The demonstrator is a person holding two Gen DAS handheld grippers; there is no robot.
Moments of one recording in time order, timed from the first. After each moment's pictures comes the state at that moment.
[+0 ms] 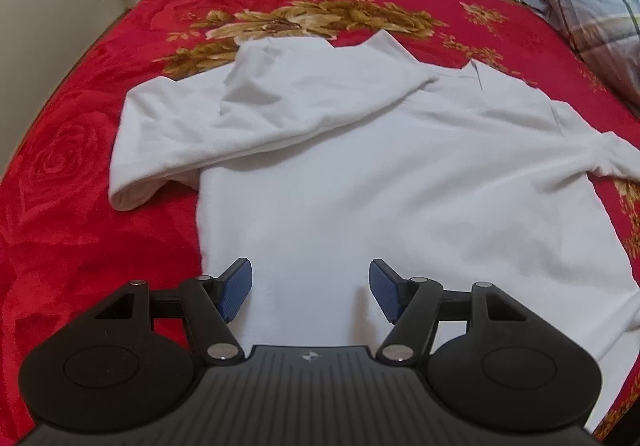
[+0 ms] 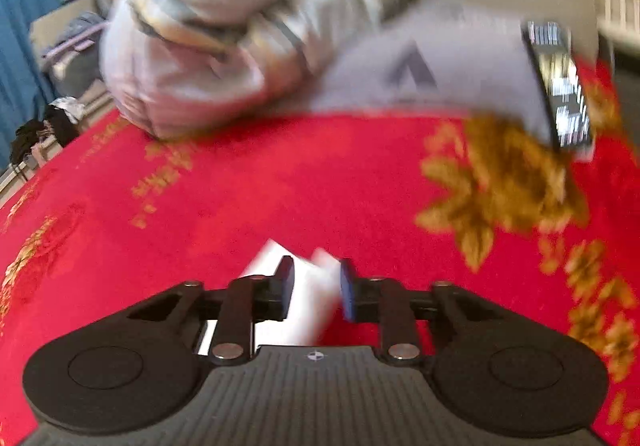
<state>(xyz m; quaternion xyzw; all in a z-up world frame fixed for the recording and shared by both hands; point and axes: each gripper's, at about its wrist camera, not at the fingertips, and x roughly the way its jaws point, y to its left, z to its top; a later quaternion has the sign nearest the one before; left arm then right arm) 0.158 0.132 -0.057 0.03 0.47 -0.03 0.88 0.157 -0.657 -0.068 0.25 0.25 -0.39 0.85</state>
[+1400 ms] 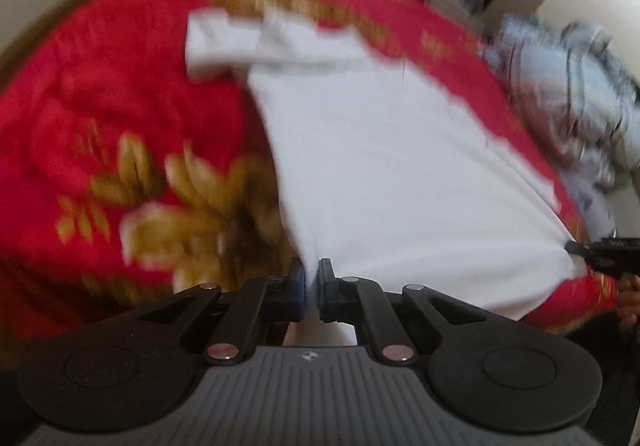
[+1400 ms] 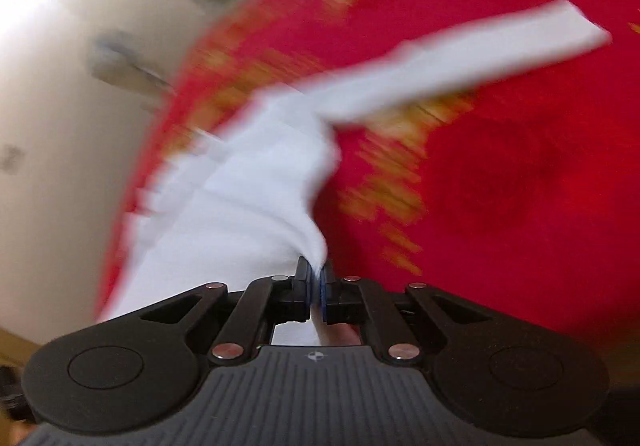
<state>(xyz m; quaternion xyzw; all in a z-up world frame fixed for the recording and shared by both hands) -0.074 0.164 -0.011 -0.14 0.49 -0.08 0.86 -0.048 -0.439 0.009 0.27 0.48 0.07 0.83</state>
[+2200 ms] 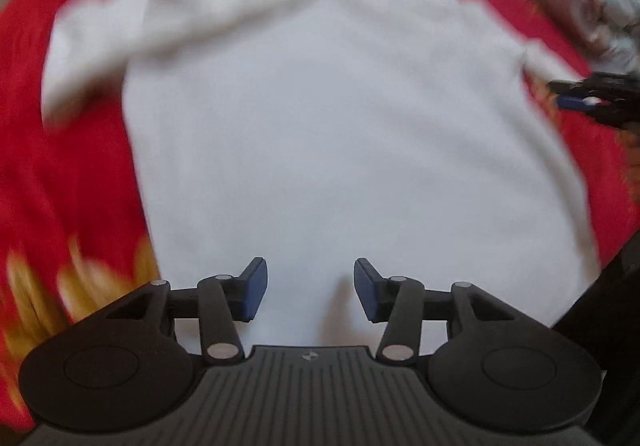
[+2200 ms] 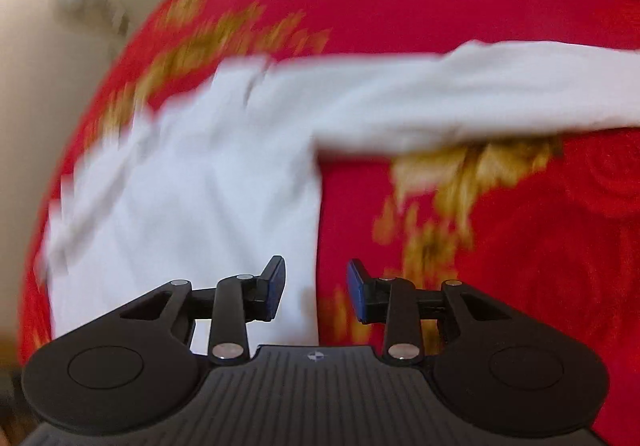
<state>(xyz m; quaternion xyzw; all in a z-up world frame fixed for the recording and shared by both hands) 0.094 0.088 -0.048 0.00 0.56 -0.13 0.82 0.127 -0.395 -0.049 0.22 0.49 0.07 0.84</state>
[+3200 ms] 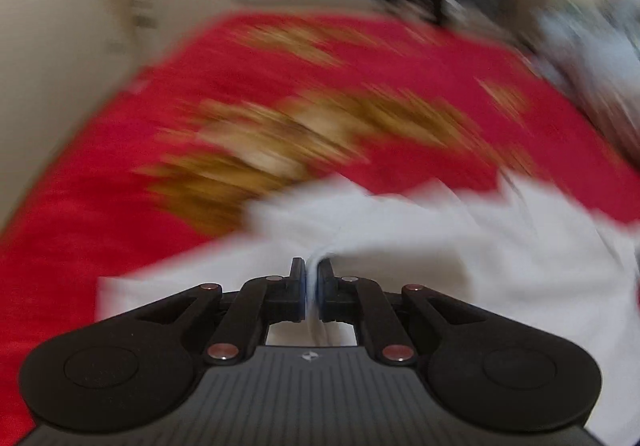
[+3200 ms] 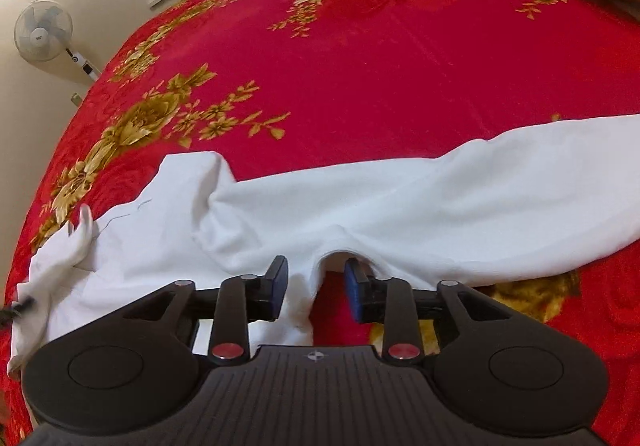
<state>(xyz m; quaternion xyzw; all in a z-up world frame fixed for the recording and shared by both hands) 0.256 0.164 -0.033 -0.01 0.35 0.03 0.94 0.217 -0.404 -0.067 0.20 0.47 0.02 0.86</state>
